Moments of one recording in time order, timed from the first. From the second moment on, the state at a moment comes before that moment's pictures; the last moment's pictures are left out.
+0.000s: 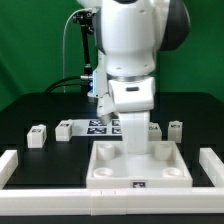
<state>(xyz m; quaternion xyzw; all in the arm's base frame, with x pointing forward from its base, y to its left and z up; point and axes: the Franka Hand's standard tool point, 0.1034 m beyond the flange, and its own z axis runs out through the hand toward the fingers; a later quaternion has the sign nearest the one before) 0.473 0.036 0.013 -0.71 -0.70 0.03 0.08</state>
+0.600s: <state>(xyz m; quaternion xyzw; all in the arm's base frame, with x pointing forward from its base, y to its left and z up) 0.489 0.065 0.013 -0.70 -0.71 0.01 0.07</state>
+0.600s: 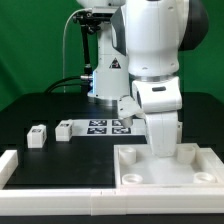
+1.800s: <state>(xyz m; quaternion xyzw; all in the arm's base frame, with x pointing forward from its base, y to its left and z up) 0.489 0.063 0.013 -0.70 -0.71 0.01 0.07</state>
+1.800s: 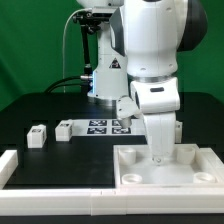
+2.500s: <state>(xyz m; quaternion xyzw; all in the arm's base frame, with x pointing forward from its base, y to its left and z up) 0.462 0.080 0.056 -0.82 -0.57 0.02 0.04</state>
